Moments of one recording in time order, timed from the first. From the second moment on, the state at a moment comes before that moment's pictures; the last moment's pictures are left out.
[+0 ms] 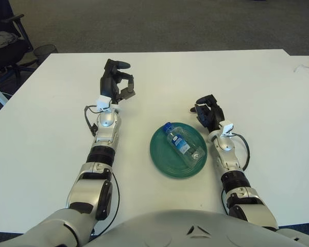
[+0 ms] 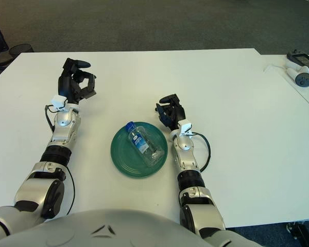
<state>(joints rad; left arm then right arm) -0.44 0.08 0.10 0.60 -0.05 -0.58 0.11 -0.24 0.04 -0.05 0.60 0.04 -0.34 0.02</state>
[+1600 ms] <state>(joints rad) -0.39 0.06 0.09 0.97 0.04 -0.70 0.12 -0.26 0.02 -0.07 0.61 0.06 -0.32 0.07</state>
